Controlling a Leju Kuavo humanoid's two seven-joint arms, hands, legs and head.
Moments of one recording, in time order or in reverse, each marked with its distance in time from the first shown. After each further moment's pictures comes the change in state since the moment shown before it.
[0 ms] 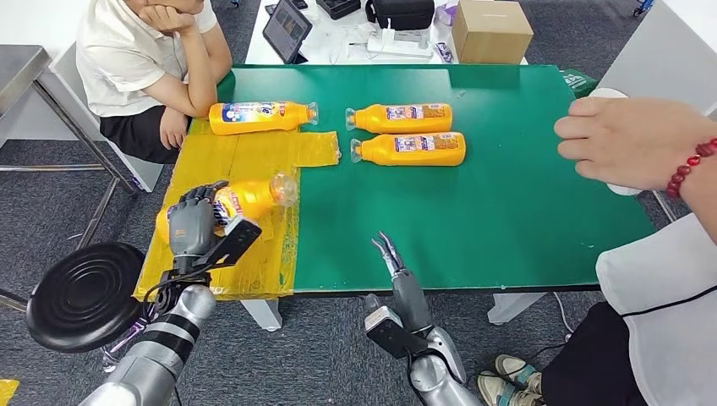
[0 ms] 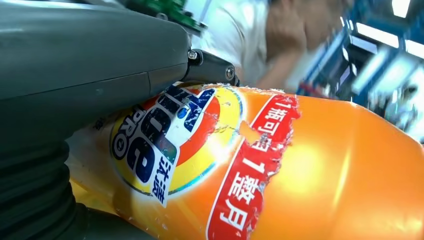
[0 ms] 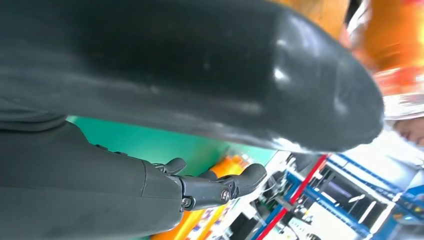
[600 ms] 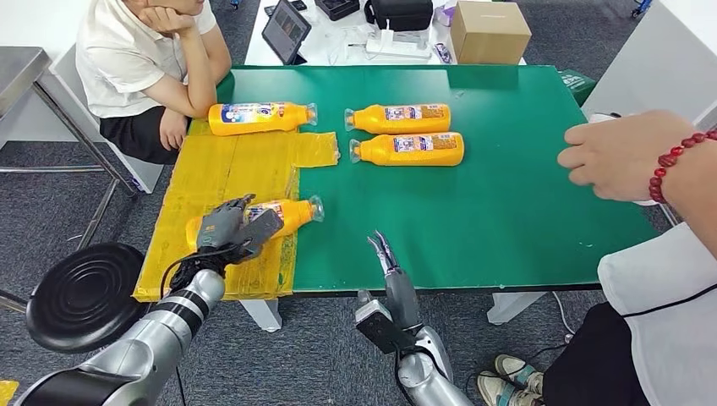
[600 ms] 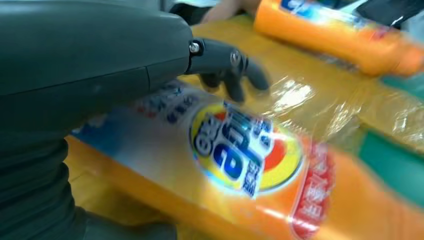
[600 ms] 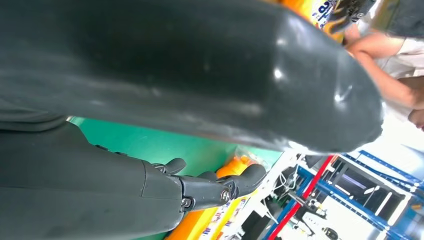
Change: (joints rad) left arm -0.196 -0.022 -0.012 0.373 -0.006 -0.285 0.135; right arm -0.050 0.029 0.051 0.118 -0.087 -0.101 -0.005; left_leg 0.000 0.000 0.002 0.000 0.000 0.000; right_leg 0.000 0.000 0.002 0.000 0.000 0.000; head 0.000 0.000
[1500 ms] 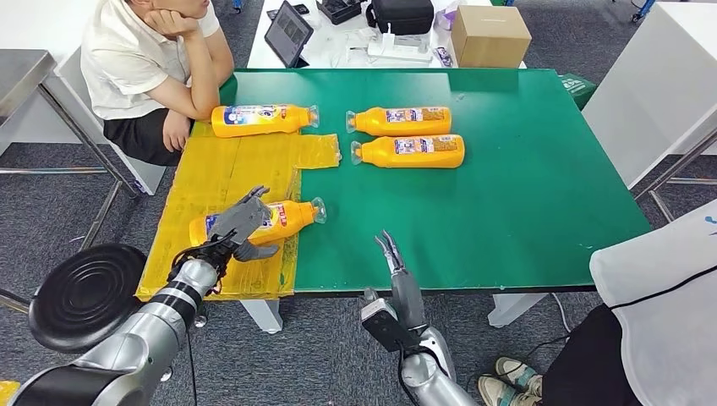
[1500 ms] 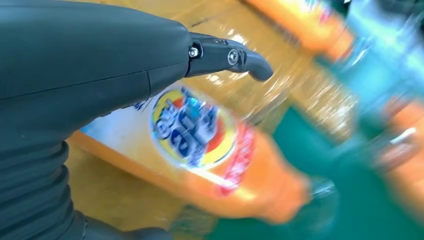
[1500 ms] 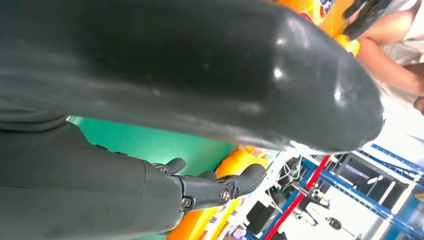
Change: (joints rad) left arm 0.008 -0.003 0.065 -0.046 0.291 -0.252 -0.224; right arm -0.011 -0.037 0.063 0.009 -0.096 -0.058 0.000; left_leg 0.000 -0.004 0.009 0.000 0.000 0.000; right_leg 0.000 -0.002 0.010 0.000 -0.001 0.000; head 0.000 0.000
